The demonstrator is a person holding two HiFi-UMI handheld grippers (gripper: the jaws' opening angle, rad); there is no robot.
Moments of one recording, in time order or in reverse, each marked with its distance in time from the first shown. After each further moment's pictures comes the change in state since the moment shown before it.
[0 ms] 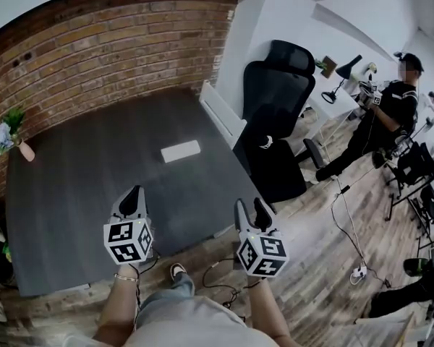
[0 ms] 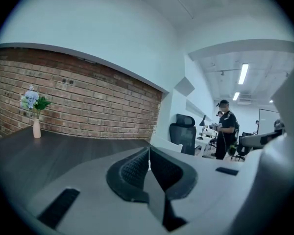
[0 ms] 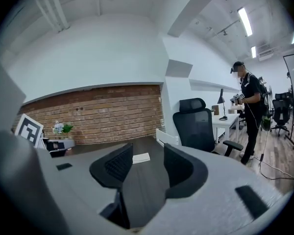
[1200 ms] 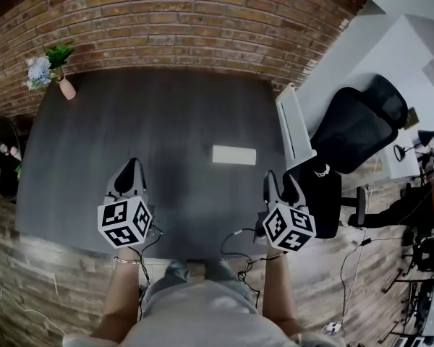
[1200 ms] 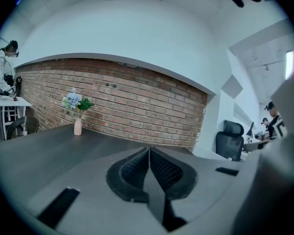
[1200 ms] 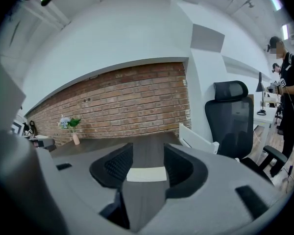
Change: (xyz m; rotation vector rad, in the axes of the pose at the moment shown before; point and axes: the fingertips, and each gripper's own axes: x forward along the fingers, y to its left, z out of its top) left arm 0.032 0.133 0.018 -0.146 -0.044 0.466; right arm 0.234 0.034 0.022 -0.059 0.145 0.275
